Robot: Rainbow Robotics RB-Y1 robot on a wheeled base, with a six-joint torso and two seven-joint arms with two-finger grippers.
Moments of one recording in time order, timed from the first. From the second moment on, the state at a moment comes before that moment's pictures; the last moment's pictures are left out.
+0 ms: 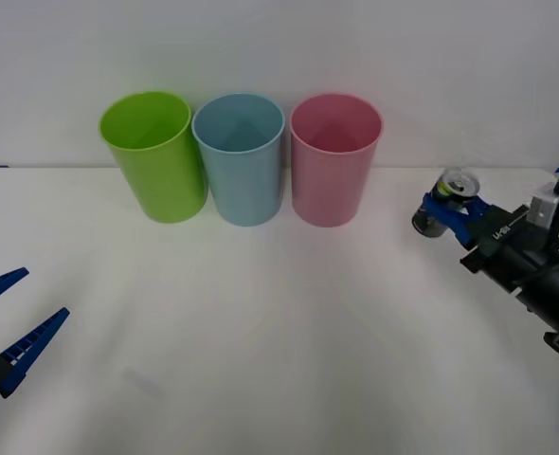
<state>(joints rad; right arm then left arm) -0.01 -0.38 -0.21 -1.63 1.11 -0.82 -0.04 0.35 0.40 0.52 -1.66 -0.96 -1.22 0.00</state>
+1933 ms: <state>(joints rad) -0.63 -0.42 0.03 -1.26 1.13 -0.85 -0.20 0.35 0.40 0.52 -1.66 -0.96 -1.22 0.00</state>
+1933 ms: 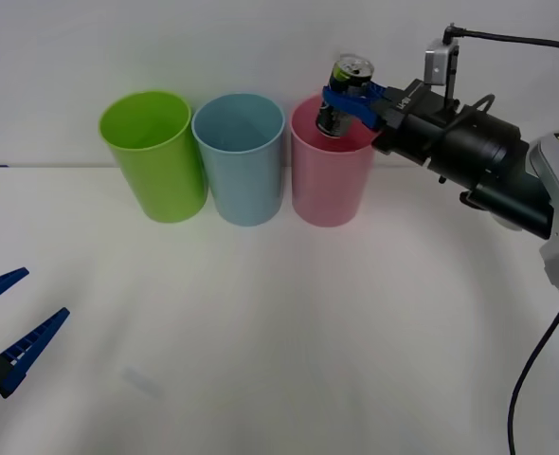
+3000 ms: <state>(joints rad) -0.98 -0.18 -0.05 -0.84 1.36 -0.79 -0.14 0.35 0.40 0.52 -1.66 -0.96 -1.22 0.00</state>
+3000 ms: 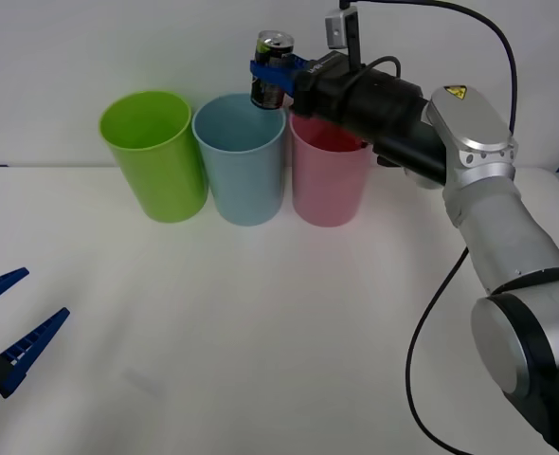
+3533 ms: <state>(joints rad) -1.00 -0.04 -0.10 -0.84 1.48 -0.66 -0.13 0.35 0.40 0.52 -1.66 -0.96 -1.22 0.00</state>
